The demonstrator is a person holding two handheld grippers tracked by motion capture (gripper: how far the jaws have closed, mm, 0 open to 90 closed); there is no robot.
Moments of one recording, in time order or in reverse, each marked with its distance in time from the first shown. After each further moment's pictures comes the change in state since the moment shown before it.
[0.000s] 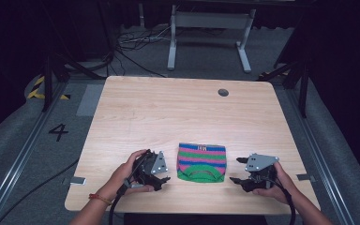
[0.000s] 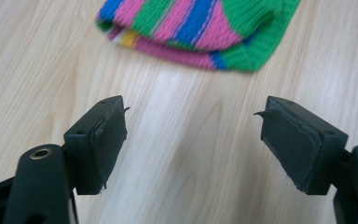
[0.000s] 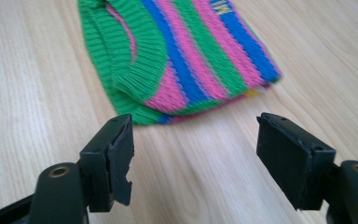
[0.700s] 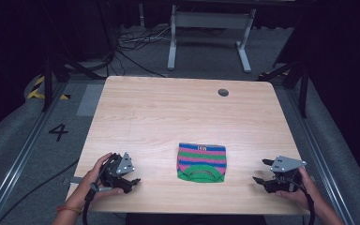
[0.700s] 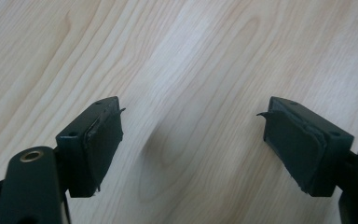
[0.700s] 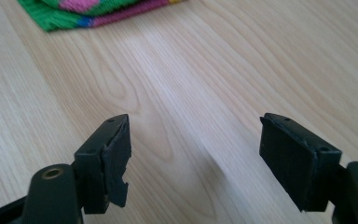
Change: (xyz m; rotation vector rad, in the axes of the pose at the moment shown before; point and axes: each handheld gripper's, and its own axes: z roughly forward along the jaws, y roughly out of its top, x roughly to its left) left arm 0.019 -0.085 -0.034 0.058 0.048 -0.196; right arm -0.025 -0.068 -0.032 0.045 -0.120 0.137
